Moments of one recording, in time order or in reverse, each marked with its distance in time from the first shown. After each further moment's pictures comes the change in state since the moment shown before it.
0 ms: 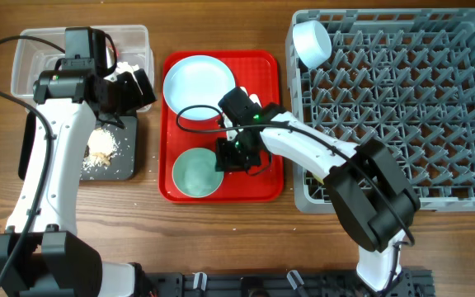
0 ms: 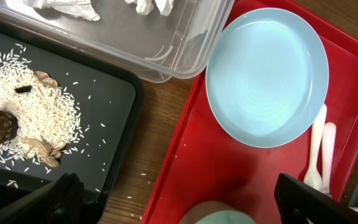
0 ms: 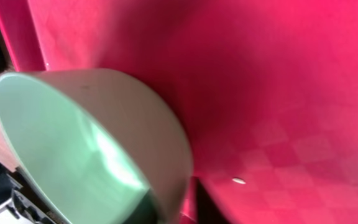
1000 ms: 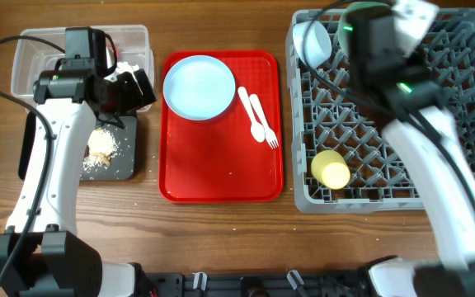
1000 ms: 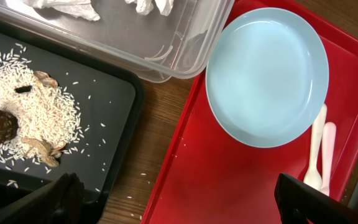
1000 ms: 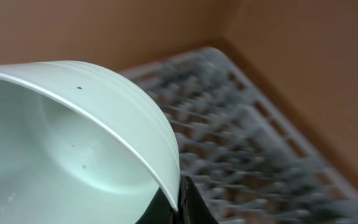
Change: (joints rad) left arm 0.000 0.000 0.000 0.000 0.000 0.000; right arm -0.365 -0.434 0.235 -0.195 1.357 -0.131
